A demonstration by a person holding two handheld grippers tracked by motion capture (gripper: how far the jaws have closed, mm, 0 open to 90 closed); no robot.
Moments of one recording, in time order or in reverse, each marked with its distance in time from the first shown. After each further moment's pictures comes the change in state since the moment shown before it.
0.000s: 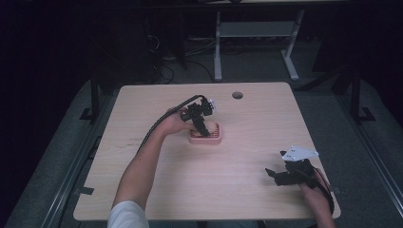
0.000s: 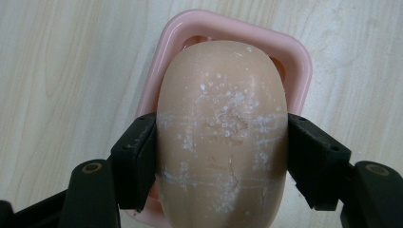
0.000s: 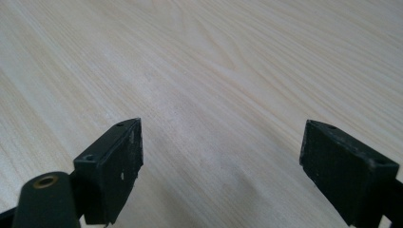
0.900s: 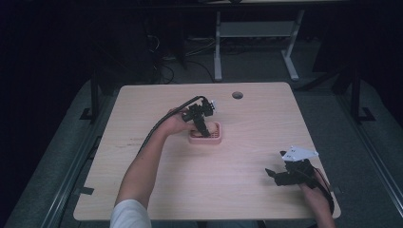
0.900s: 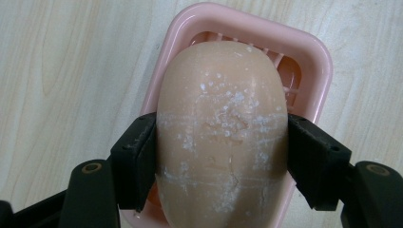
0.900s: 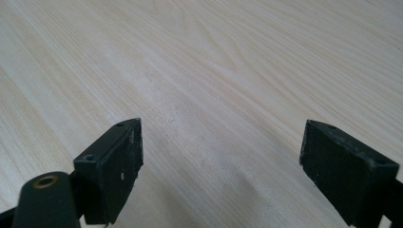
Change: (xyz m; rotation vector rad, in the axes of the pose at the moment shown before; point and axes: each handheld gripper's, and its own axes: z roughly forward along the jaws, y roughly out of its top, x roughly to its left) left arm 0.003 0.001 0.008 0.018 0.001 -0.017; right arm 0.000 0.000 0.000 -0.002 0.000 -0.013
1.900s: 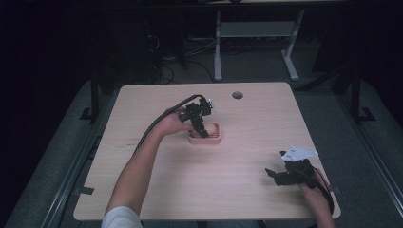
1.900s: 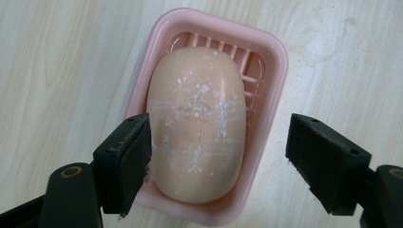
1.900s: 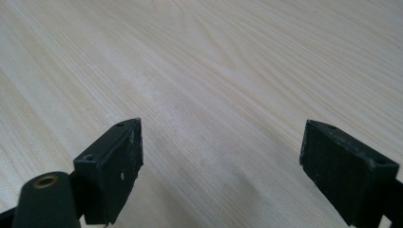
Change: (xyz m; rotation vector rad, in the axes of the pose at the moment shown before) left arm -0.013 -0.006 -0.024 -0.017 -0.001 0.005; right arm 0.001 0.000 0.000 0.004 -0.006 0.007
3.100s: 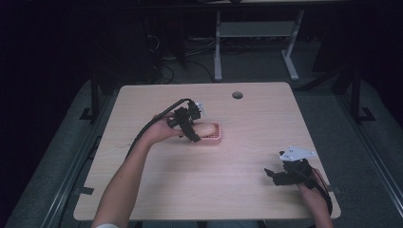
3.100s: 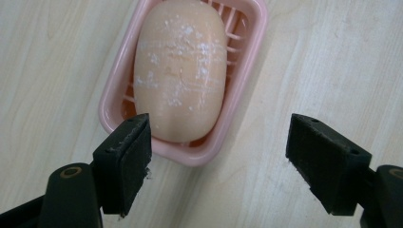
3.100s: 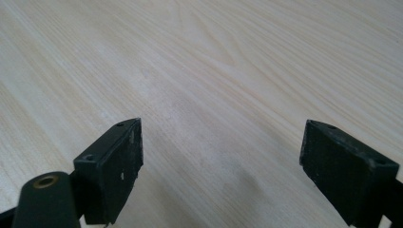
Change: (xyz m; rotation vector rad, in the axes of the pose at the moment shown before) left arm -0.016 -0.038 -0.017 -0.039 0.016 -0.061; right arm 0.002 0.001 0.003 0.019 -0.018 0.001
